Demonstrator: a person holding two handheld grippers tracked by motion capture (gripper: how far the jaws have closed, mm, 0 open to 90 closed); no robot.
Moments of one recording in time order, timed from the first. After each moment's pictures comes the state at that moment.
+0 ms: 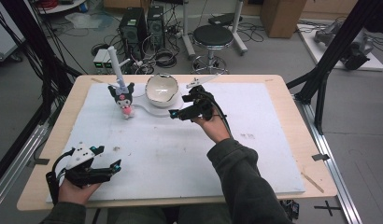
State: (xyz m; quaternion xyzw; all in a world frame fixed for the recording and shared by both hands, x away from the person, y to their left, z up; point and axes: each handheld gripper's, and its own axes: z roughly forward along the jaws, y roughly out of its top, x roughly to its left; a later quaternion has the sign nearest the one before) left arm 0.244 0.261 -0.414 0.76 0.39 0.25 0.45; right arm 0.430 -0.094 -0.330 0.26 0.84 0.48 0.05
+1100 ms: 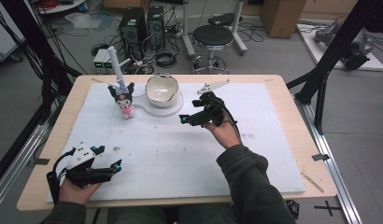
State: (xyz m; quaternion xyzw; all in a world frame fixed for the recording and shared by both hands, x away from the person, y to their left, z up) left arm 0.244 0.259 -0.414 0.76 0.39 0.25 0.45; right arm 0.417 -0.124 -0.339 0.27 0.84 0.47 0.06
